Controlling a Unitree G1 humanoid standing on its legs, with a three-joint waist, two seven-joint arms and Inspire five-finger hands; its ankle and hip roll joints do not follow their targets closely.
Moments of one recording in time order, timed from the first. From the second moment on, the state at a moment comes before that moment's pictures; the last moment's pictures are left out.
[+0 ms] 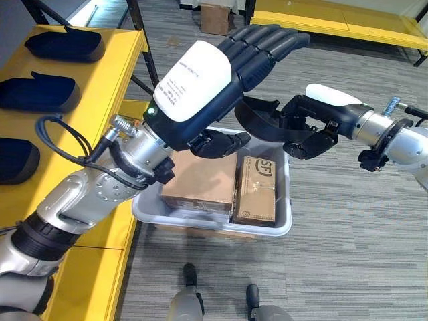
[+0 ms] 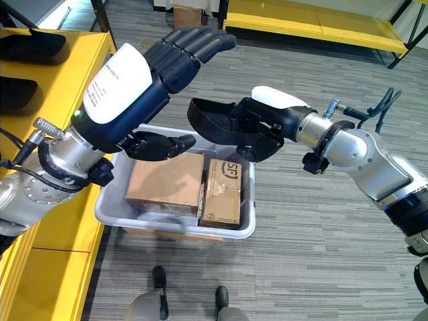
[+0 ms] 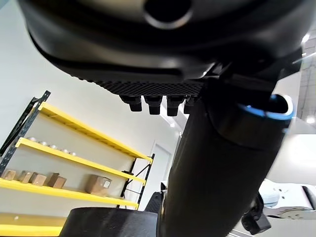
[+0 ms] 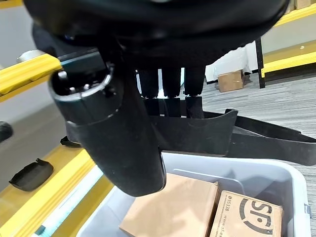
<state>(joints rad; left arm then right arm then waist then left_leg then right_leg) -0.69 1.03 -0.43 -0.28 0.22 -0.33 0.18 -0.92 -1.22 0.69 0.12 0.20 -0.22 0.24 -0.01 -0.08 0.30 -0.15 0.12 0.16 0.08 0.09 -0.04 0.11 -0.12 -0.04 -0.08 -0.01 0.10</state>
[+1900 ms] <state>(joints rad) -0.74 0.91 -0.59 -0.05 0.40 -0.31 0.15 -0.97 -1.14 0.70 0.13 0.20 -0.20 0.23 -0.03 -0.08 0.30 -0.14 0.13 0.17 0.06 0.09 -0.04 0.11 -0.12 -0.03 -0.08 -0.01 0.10</state>
